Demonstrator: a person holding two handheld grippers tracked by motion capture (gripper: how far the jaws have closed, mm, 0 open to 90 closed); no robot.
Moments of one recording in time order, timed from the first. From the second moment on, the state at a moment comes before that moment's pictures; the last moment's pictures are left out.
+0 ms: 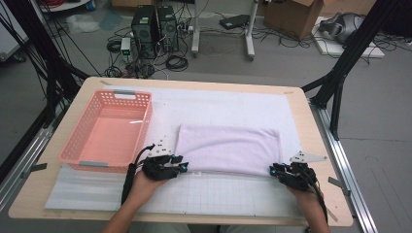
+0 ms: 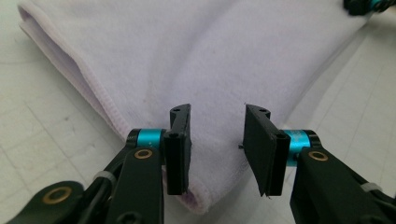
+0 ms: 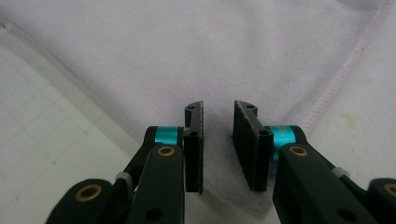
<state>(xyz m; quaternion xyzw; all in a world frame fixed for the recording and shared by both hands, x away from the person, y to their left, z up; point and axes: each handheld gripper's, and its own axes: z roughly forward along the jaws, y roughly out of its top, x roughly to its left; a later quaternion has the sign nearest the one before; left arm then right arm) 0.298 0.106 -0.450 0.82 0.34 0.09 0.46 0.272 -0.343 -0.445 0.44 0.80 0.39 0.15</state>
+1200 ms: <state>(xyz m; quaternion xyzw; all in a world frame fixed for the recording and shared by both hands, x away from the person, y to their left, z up) 0.288 0.128 -0.431 0.72 0.38 0.17 0.55 0.244 -0.368 -0.423 0.45 0.73 0.45 0.25</state>
